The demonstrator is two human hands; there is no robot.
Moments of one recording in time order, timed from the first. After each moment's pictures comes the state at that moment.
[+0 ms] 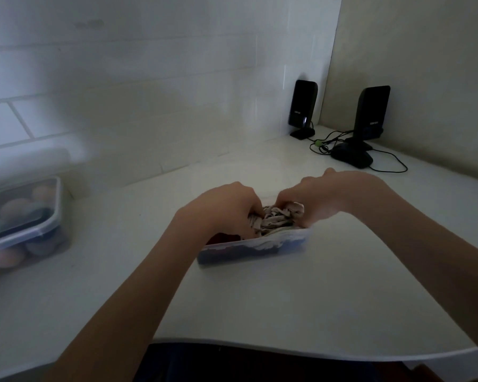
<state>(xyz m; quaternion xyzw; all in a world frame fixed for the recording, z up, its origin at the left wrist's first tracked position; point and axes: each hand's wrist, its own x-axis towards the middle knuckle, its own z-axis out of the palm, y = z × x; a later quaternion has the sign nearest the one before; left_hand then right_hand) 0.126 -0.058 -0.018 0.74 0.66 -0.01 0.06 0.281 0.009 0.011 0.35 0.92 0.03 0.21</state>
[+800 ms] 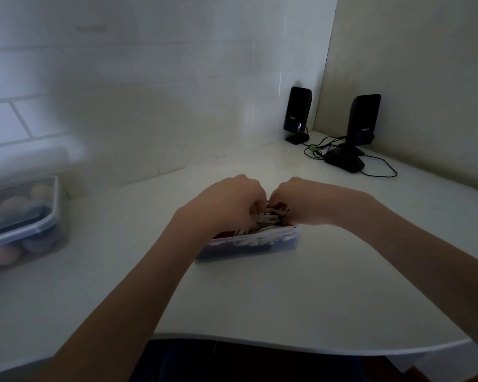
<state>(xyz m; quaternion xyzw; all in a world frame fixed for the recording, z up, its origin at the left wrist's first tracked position) 0.140 -0.062 -0.006 0.75 0.66 0.05 0.01 0.272 0.015 -0.013 0.28 0.95 0.08 0.07</state>
